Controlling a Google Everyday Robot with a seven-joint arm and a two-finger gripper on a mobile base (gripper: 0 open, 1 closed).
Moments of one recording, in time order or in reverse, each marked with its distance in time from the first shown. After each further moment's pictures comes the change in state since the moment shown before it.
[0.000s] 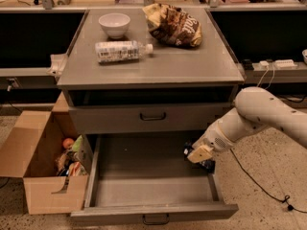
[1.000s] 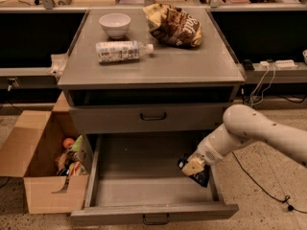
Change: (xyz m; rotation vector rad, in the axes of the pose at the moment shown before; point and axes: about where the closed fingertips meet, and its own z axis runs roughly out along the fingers) arm 0.025 -0.001 0.056 -0.033 0.037 0.089
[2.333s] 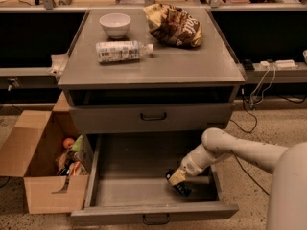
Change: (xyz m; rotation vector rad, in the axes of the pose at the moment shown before) arm 0.022 -0.060 0.152 -0.105 -0.006 0.176
